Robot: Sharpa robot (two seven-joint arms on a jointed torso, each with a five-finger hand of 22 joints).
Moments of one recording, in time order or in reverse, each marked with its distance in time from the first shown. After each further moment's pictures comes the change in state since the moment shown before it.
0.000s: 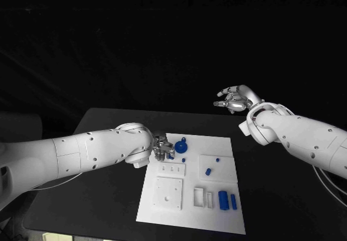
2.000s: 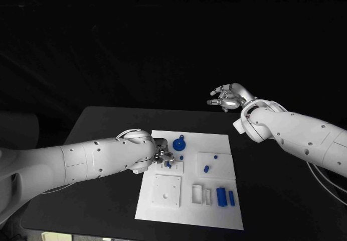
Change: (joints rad) left arm -0.063 0.042 0.001 -0.030 -0.149 0.062 -0.027; left_hand -0.016 0.004 -0.001 0.009 0.021 0.022 -0.039 0.000 0.176 0.045 -0.033 0.414 0.205 0.129 -0.122 0.465 0.238 0.042 0.383 -0.121 0.567 0.000; right arm 0.000 0.010 0.000 0.020 0.001 0.026 -0.007; right_hand -0.013 0.021 -0.014 -0.014 0.012 -0.001 0.001 0.008 0.002 -0.003 0.004 0.023 -0.024 -0.007 0.000 0.013 -0.003 0.000 -0.003 0.004 0.008 0.000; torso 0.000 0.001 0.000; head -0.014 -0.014
